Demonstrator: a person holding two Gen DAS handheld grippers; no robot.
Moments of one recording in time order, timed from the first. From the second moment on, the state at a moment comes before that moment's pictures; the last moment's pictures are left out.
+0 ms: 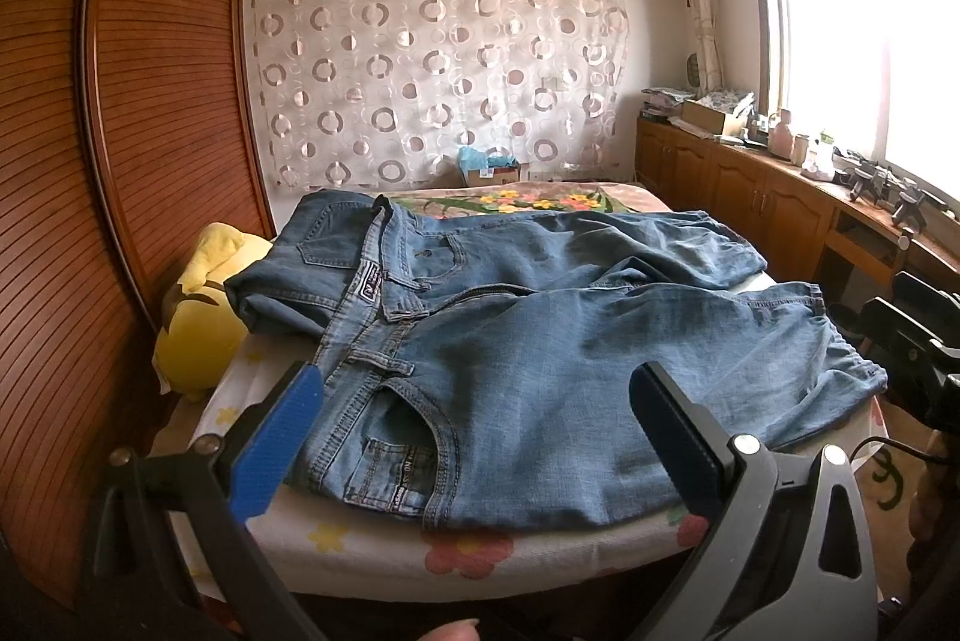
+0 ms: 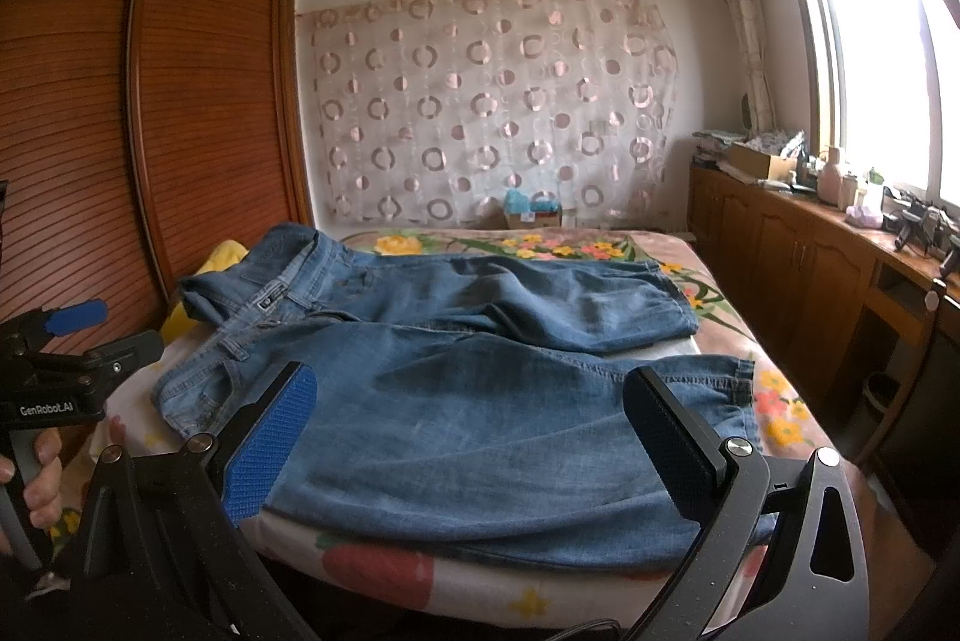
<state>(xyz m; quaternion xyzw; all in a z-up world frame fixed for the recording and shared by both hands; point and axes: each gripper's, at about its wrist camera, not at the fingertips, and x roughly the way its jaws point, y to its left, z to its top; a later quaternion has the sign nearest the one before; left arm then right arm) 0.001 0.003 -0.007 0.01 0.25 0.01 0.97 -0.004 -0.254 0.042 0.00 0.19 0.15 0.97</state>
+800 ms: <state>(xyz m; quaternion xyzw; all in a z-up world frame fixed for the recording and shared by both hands) 0.010 0.001 -0.021 0.01 0.26 0.00 0.96 -0.006 -0.258 0.037 -0.01 0.20 0.16 0.97</state>
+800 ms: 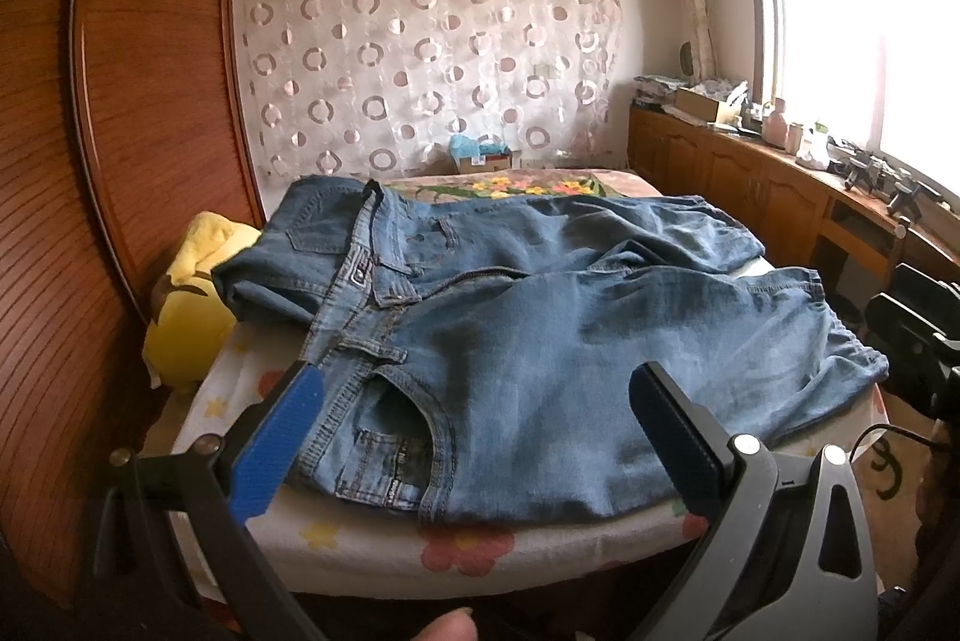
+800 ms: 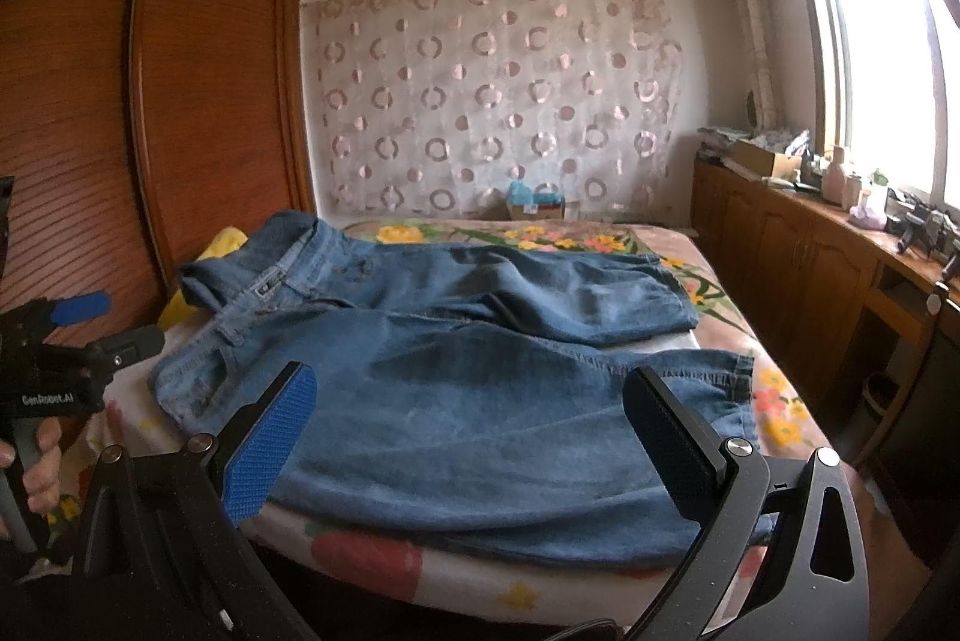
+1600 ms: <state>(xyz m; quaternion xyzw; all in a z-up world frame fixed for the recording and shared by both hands) 0.023 0.040 -0.049 -0.03 0.29 0.01 0.96 0.020 -0.358 -0.019 -0.04 0.29 0.08 0.95</state>
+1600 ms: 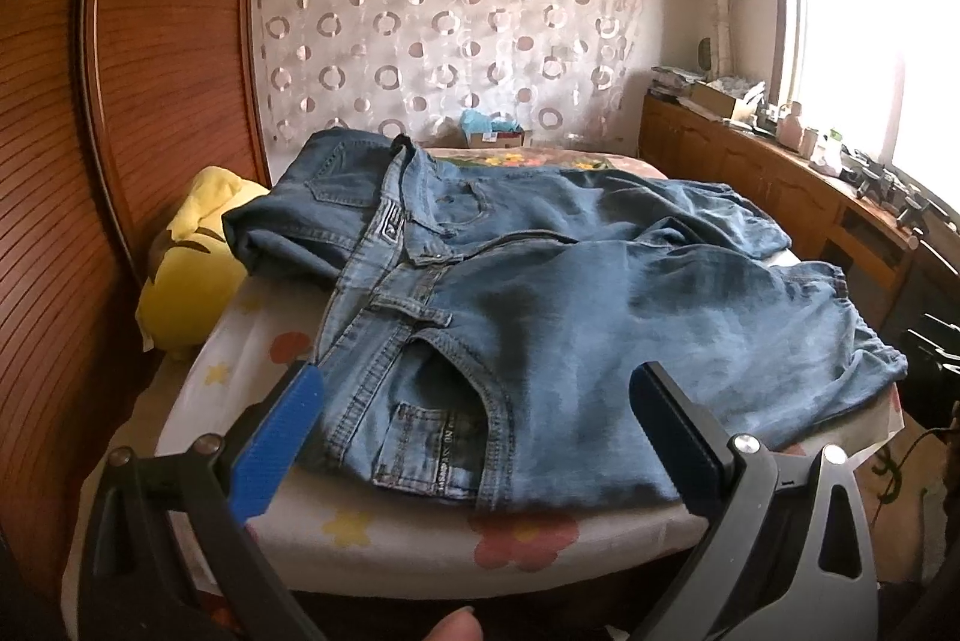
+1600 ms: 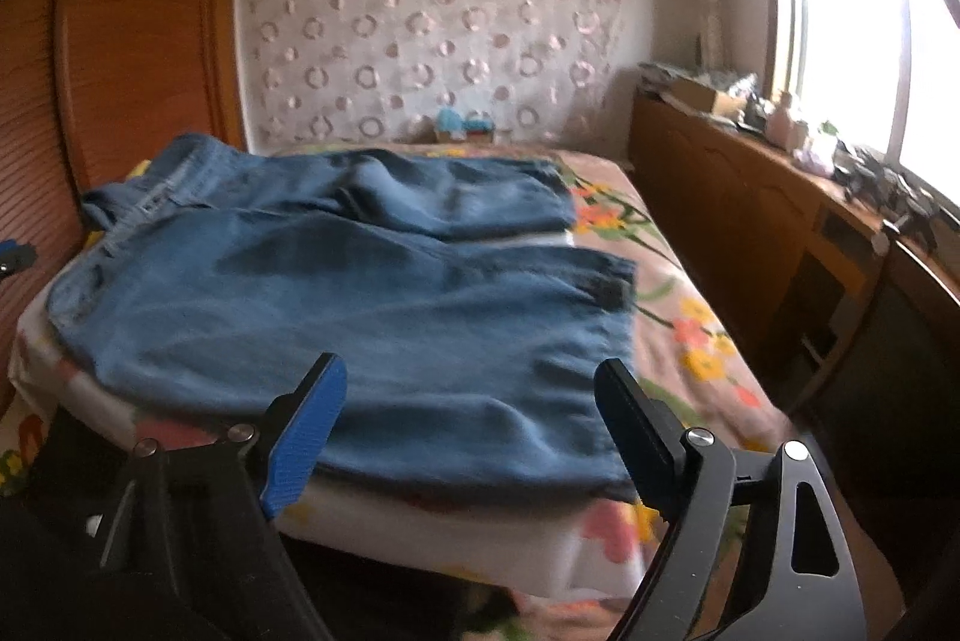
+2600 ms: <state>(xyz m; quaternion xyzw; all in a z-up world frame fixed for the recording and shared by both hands) 0.056 0.132 -0.109 -0.06 0.37 0.06 0.92 0.027 -0.424 -0.062 0.02 0.37 0.05 0.93</state>
